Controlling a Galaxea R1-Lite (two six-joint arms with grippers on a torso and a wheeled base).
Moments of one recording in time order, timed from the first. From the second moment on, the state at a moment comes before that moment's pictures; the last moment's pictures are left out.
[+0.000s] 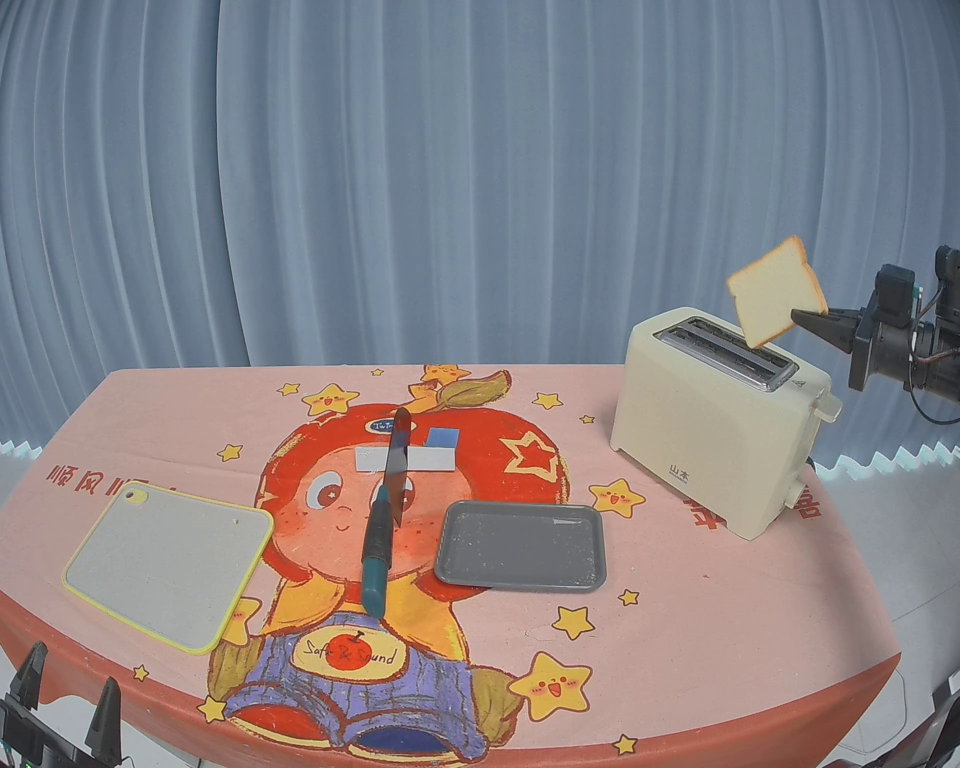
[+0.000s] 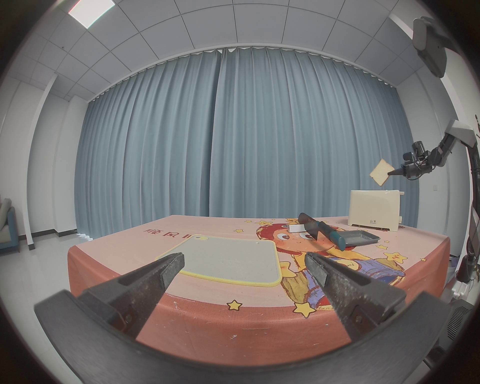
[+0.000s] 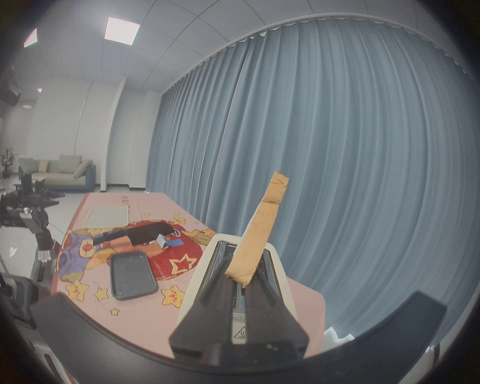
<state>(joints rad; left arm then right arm) 0.00 0.02 -0.02 0.00 0.03 -0.01 -0.08 1.63 -1.03 -0.36 0.70 -0.35</state>
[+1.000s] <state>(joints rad) 0.00 0.02 -0.02 0.00 0.03 -0.01 -0.08 1.66 -0.98 -0.36 0.70 -0.43</state>
